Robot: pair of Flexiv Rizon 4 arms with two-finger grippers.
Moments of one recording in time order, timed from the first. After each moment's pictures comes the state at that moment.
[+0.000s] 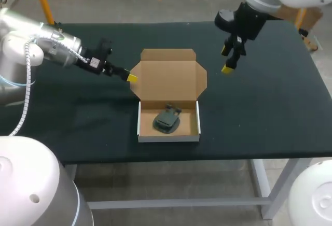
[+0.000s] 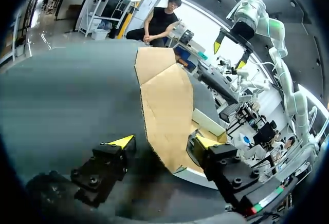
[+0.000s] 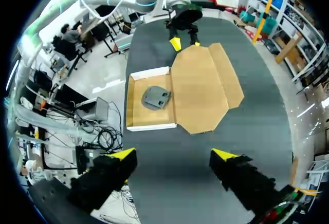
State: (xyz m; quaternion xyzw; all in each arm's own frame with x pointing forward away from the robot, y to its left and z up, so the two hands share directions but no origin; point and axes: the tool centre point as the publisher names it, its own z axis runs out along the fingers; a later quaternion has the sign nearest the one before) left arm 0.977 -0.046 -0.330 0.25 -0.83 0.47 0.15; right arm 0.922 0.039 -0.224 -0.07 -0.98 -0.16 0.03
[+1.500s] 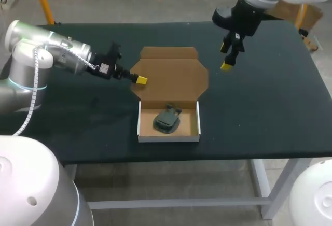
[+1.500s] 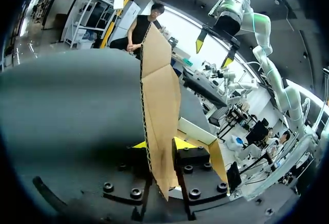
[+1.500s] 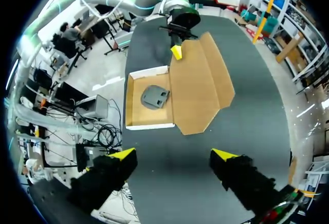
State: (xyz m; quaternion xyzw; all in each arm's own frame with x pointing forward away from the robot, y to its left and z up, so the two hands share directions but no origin) left arm 0.961 -0.087 -0.328 0.20 -0.81 0.52 0.17; right arm 0.927 0.041 -0.218 -0.06 -0.99 -0.14 0.03
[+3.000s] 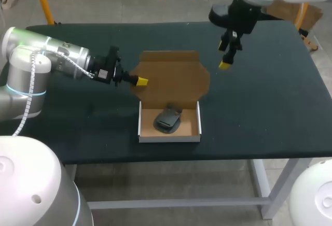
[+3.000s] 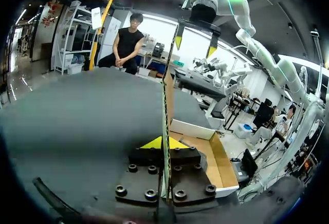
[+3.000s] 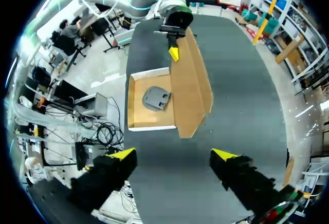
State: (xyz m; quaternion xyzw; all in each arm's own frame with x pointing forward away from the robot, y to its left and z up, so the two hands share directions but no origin) left arm 0.944 -0.092 -0.317 0.11 -0.82 0.56 0.10; right arm 0.921 0.048 -0.205 -0.06 -0.99 -0.13 0.02
